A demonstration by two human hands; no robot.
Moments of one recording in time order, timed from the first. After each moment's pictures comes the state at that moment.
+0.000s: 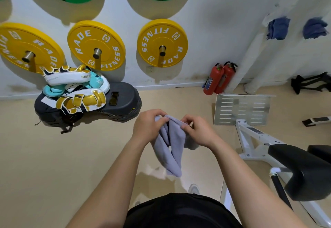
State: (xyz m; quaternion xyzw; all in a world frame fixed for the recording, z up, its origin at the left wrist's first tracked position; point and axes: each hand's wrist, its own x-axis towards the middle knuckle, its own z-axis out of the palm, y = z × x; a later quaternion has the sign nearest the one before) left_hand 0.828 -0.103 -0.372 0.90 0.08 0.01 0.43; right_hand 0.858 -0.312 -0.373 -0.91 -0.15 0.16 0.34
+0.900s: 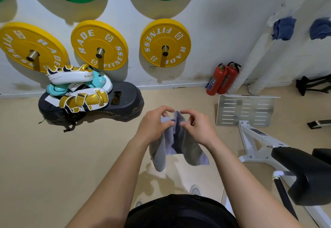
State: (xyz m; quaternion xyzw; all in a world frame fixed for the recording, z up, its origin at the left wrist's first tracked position) left_hand 0.836 -0.110 -0.362 0.90 0.04 -0.03 0.43; right_hand 0.866 -0.301 -0.369 -0.92 -0.11 0.10 0.36
